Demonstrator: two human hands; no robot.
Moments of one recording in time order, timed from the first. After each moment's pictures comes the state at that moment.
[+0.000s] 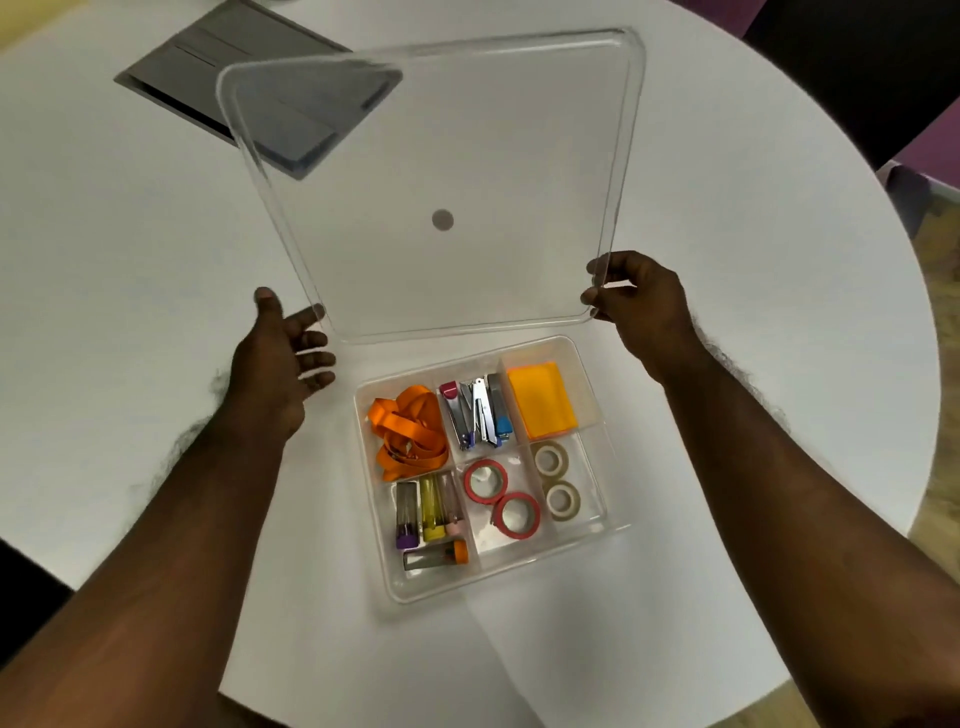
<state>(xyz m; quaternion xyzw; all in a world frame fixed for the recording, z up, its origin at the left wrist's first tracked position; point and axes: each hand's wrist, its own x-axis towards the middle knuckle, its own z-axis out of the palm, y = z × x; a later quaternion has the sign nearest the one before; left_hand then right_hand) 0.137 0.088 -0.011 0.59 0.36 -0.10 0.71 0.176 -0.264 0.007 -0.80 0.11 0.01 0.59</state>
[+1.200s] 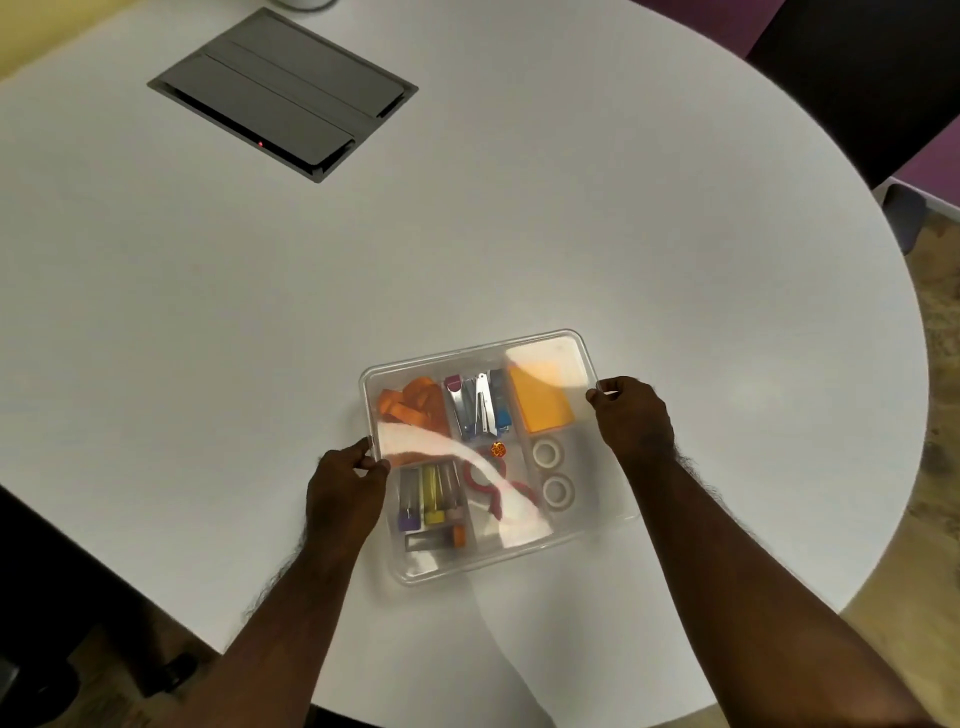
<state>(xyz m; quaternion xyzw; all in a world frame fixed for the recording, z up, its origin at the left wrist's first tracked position) 0.001 0.039 -0.071 0.83 0.31 -0.10 0.45 0.086 -0.271 -0.061 -0.90 0.29 0.10 0.30</state>
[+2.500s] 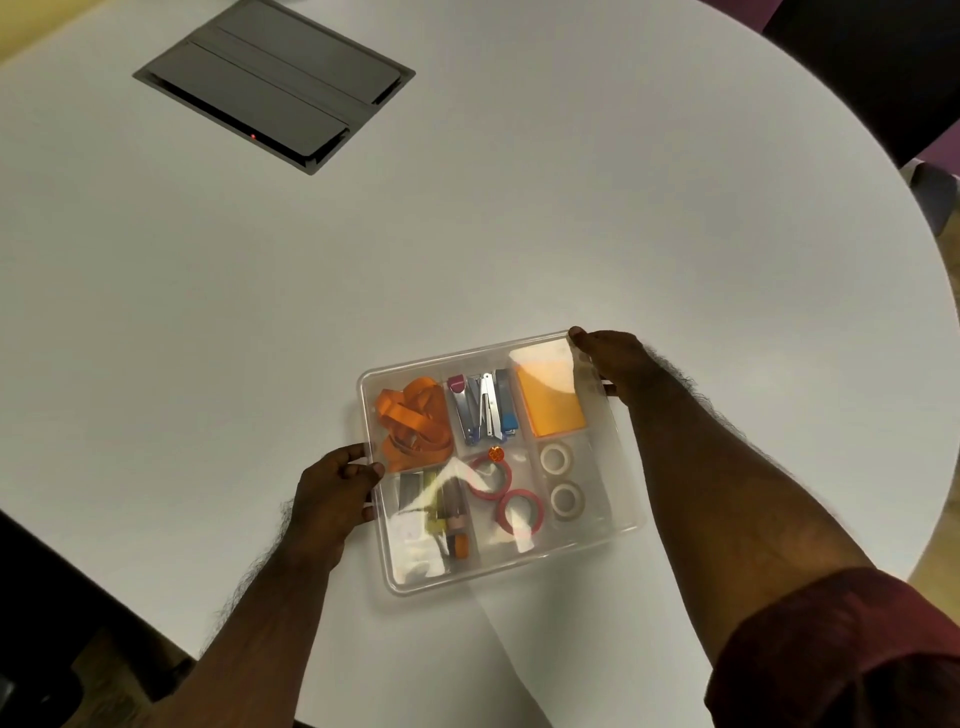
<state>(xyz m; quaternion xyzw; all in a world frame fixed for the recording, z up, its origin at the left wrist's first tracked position) 0.014 0.055 -0.087 0.68 0.38 -0.16 0.61 0.169 -0.269 -0.081 -0.78 0.30 0.22 0.51</state>
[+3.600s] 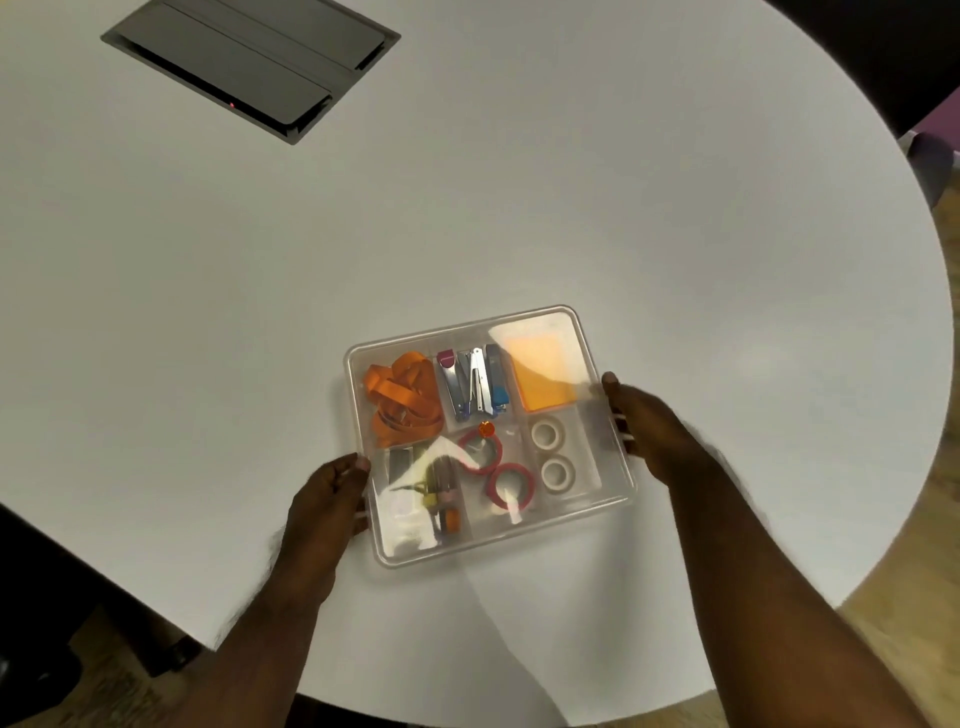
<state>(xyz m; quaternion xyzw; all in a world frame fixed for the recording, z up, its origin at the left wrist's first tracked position) -0.033 0.047 -0.090 0.66 0.36 -0.15 0.64 0.059 -0.302 -0.075 -0.72 0.29 0.27 0.57</state>
